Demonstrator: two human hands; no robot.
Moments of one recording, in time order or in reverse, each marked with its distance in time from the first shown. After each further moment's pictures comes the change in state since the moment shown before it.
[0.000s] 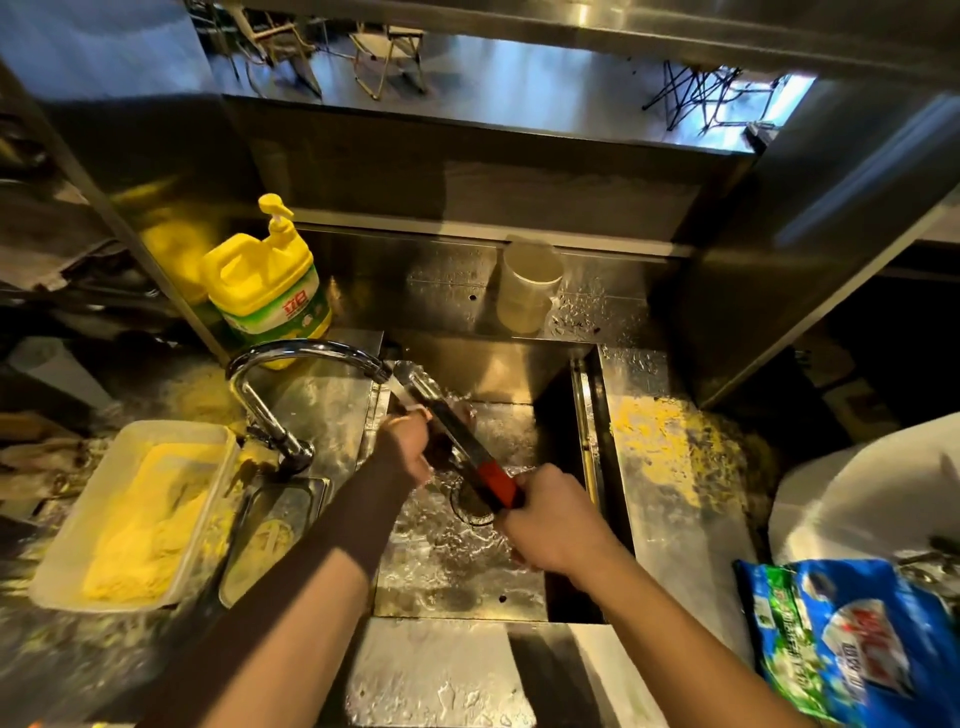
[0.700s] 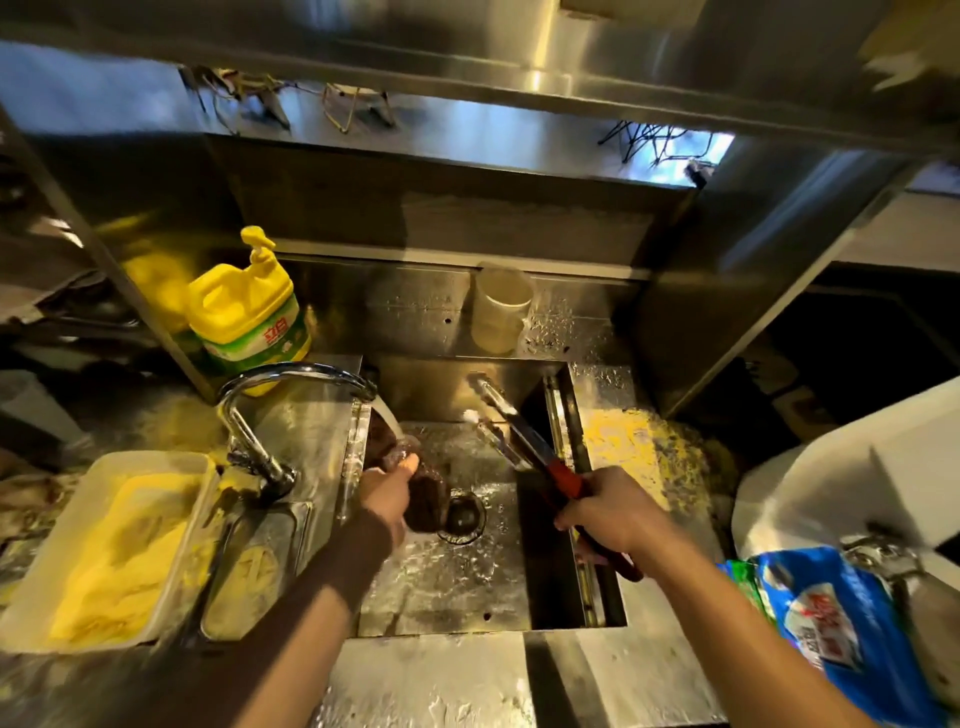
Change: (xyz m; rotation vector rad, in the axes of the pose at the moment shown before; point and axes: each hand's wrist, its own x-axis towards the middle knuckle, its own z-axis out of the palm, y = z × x) left_hand -0.033 -0.032 -0.019 -0.008 0.061 0.095; right_hand -0.018 0.031 -0.059 0.114 0.086 0.200
